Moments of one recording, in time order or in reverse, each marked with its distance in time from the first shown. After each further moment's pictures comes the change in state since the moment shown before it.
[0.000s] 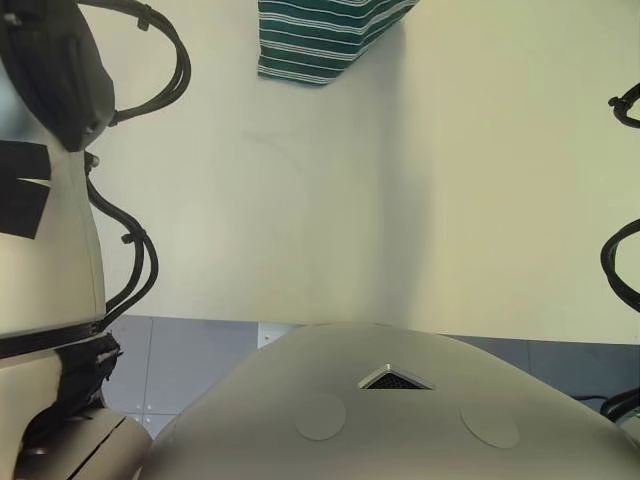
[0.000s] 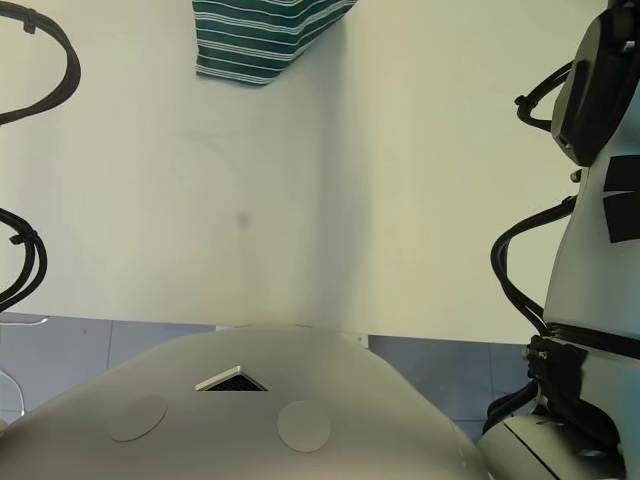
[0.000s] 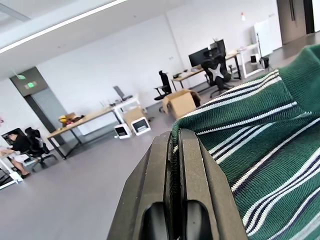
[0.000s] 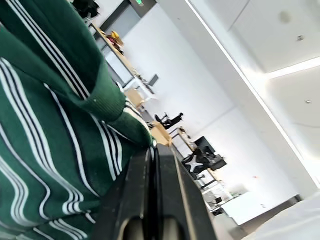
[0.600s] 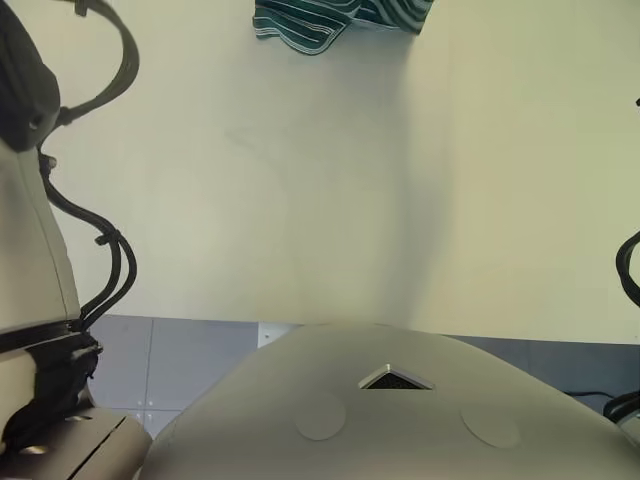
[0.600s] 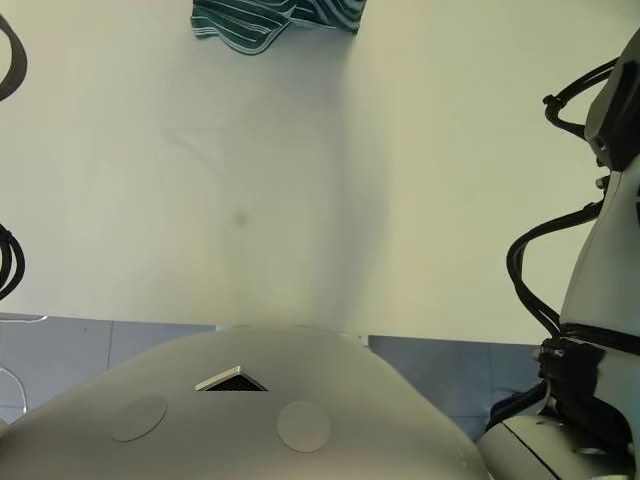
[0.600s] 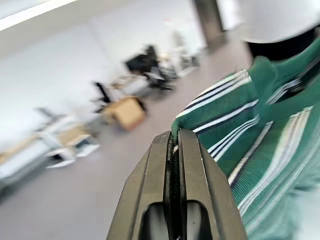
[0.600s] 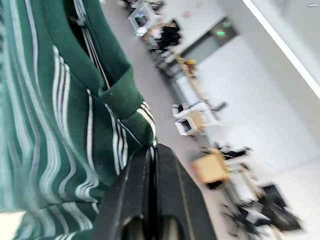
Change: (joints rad) left arm 0.117 0.162 0.017 -0.199 -0.047 0.094 -0.719; right arm 0.093 -0.117 -0.060 -0.150 0.157 -0.109 0.730
